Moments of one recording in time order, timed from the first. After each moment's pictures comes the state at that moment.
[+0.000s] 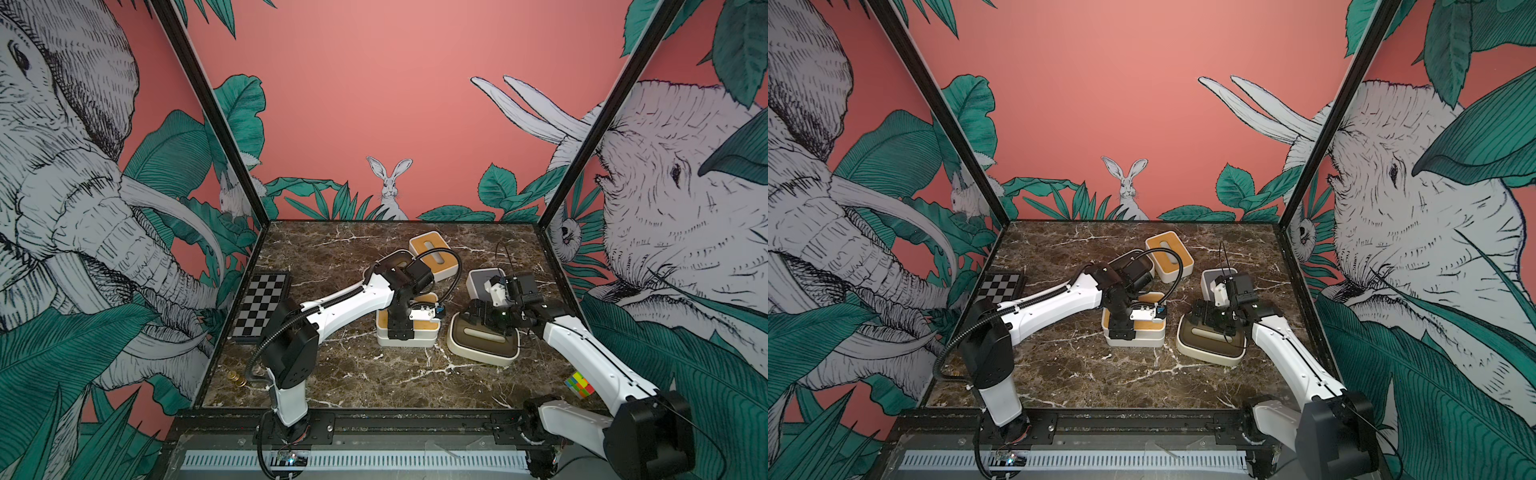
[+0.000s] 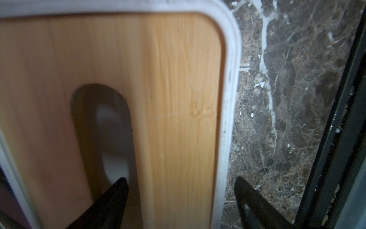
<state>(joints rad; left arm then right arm) -0.91 1.79 1.51 -1.10 0.05 0.76 0.23 1.15 0.78 -0.68 -0.42 0.42</state>
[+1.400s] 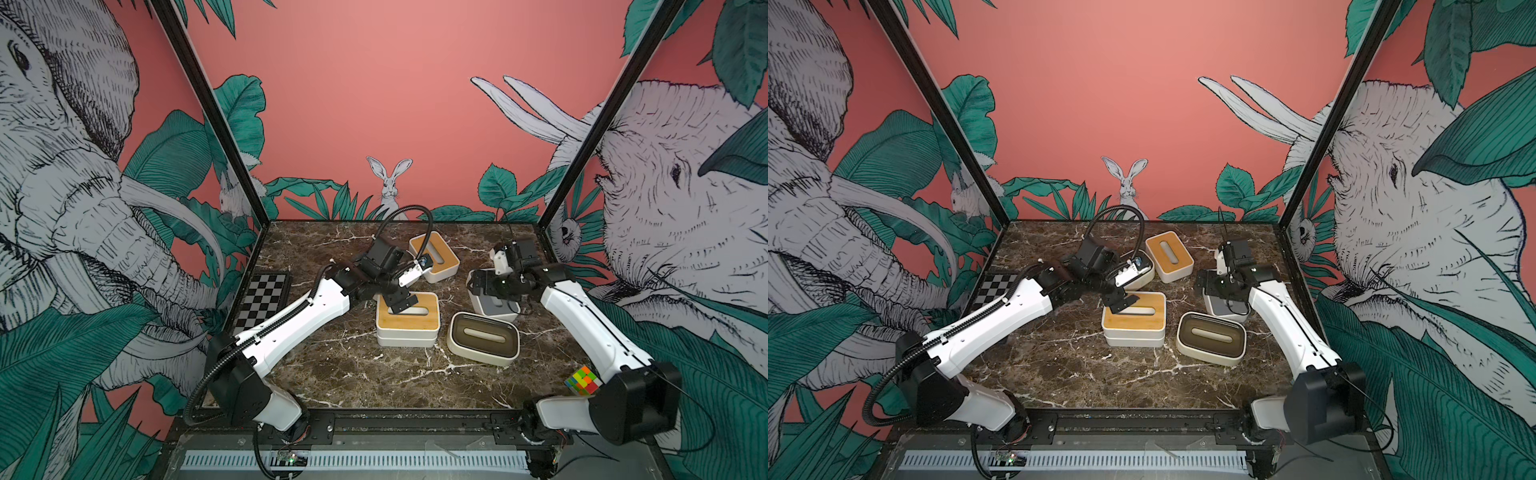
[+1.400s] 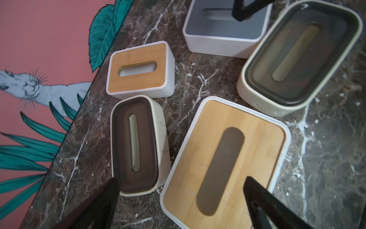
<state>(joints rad) -0.78 1.48 1.39 -0.69 0.04 0.41 0.23 1.38 1.22 -0.88 -0.12 0.28</state>
